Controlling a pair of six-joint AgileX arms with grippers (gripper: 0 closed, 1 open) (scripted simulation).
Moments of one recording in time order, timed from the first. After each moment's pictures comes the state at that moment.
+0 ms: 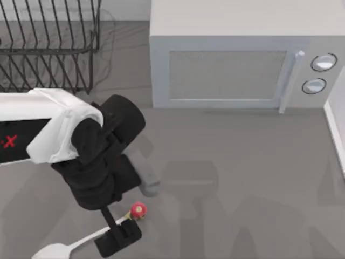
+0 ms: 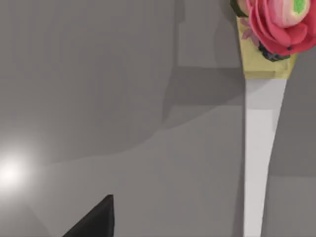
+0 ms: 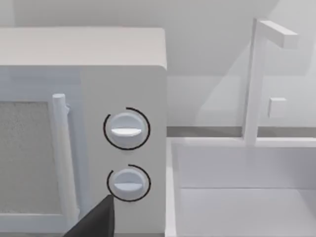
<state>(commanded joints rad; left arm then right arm) -0.64 1.67 0.92 -0.81 0.00 0.42 0.00 0.00 0.00 0.00 0.00 0.00</state>
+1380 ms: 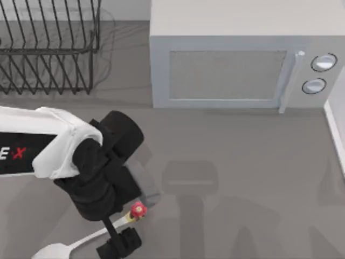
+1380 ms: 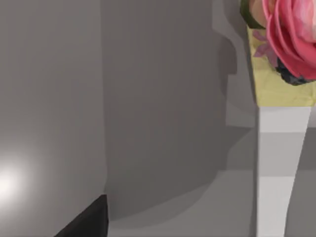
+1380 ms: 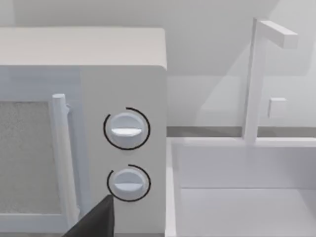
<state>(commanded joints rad) -0.64 1.77 0.80 -0.60 0.00 0.42 0.00 0.00 0.00 0.00 0.00 0.00</state>
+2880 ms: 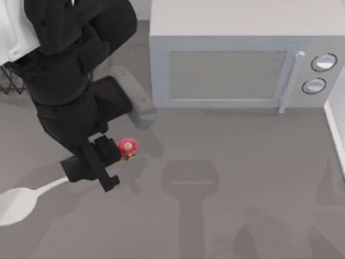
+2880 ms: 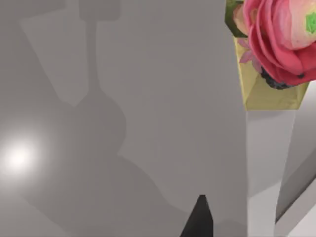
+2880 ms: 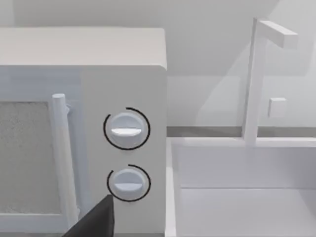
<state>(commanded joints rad) -0.65 1.55 1.46 -1.45 0.02 0.41 0.00 0.00 0.00 0.00 0.00 0.00</state>
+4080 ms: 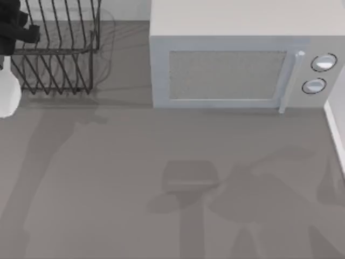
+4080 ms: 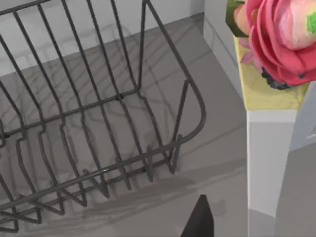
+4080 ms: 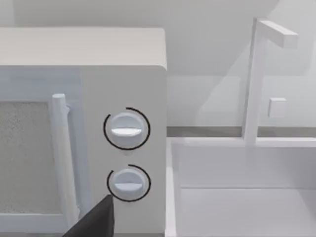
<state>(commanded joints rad) -0.16 1.17 1.26 -0.71 0.14 0.19 0.00 0.00 0.00 0.00 0.00 0.00</state>
